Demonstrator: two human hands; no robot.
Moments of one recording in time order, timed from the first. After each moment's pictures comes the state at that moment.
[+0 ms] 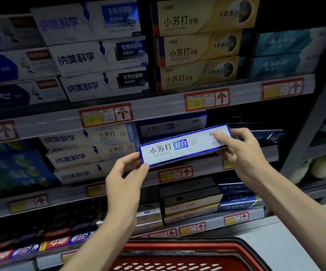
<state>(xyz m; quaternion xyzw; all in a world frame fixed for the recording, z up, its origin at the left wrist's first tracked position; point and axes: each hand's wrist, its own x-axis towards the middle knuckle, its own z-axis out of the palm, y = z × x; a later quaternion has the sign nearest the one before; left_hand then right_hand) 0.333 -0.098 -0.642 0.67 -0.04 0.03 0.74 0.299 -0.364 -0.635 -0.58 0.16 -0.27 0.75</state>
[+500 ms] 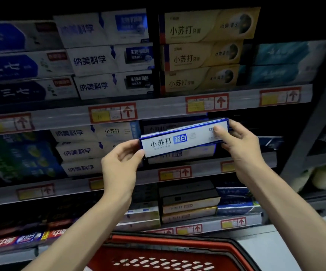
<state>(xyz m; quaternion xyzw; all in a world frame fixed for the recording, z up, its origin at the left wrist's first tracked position) 0.339 -0.098 -0.619 0.68 -0.05 0.09 0.72 0.294 -0.355 -0.610 -0.63 0.14 -0.29 0.71</state>
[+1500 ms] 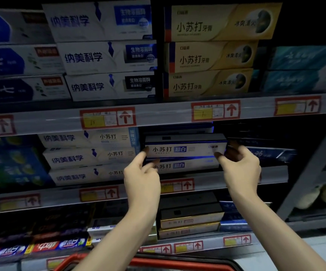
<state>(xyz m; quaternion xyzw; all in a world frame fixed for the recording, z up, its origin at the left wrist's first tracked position) 0.350 -0.152 -0.636 0.73 0.04 0.04 0.68 0.320 -0.348 -0.652 -0.71 0.25 -0.38 0.53</state>
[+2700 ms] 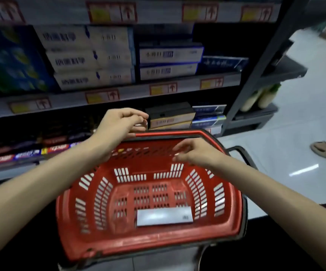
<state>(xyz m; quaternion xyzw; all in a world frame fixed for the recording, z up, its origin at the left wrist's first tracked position) 0.233 0.011 -0.637 0.78 -0.14 -0.22 0.57 0.120 -0.193 -0.698 -0.83 0.24 0.09 0.49</state>
